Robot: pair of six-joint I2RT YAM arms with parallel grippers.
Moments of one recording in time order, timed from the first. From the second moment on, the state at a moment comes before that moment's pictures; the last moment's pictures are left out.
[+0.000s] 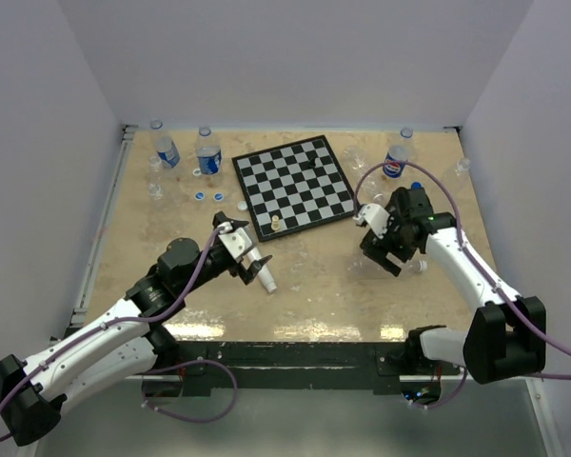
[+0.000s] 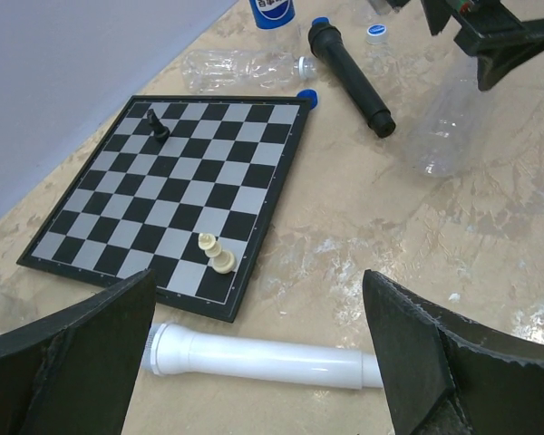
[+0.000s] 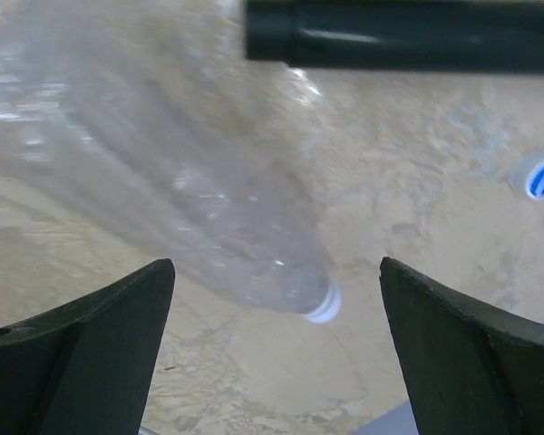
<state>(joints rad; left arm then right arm) -0.77 0.73 0.51 0.09 0.10 0.25 0.21 1.25 0.88 -0.81 -0.10 -0.77</state>
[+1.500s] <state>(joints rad) -0.64 1.09 0.56 0.40 0.65 -0.43 0.18 1.19 0.74 -0.79 -0.29 -1.72</state>
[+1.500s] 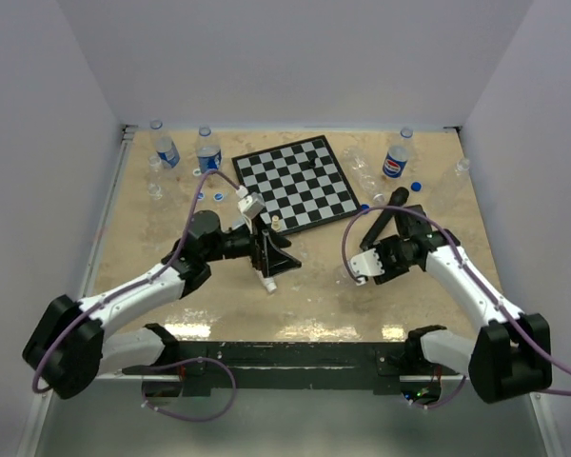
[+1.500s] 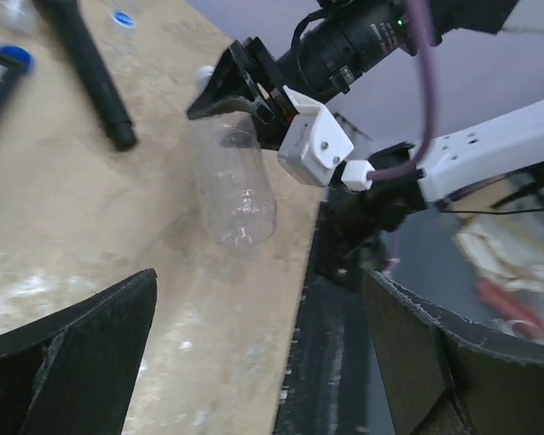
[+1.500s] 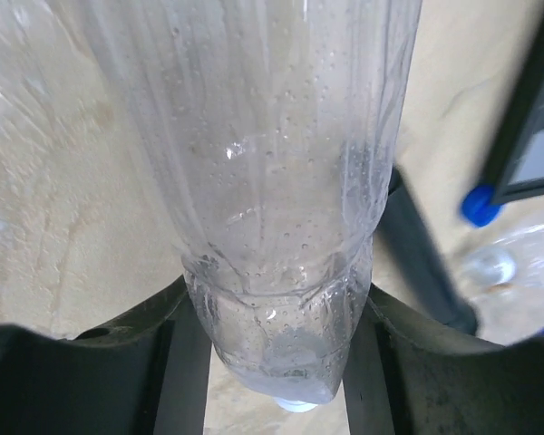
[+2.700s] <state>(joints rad) -0.82 1.88 1.17 0.31 1.10 -0.78 0.46 1.05 0.92 -0.89 -0.38 -1.57</state>
